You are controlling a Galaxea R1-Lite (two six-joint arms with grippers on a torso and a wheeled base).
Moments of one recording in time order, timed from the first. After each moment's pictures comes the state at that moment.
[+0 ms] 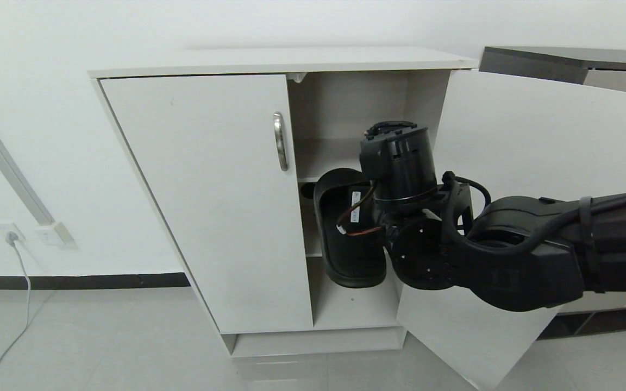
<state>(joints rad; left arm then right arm) 0.00 0.00 0.00 0.00 0.01 -0.02 0.90 1.95 -1.45 -0.22 -0.81 0.30</state>
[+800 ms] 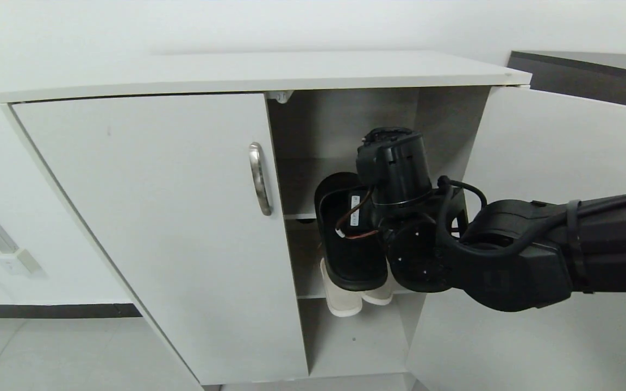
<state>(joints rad) 0.00 0.00 0.00 0.00 0.01 -0.02 0.89 1.96 -1.45 -0.22 -0.81 0.29</state>
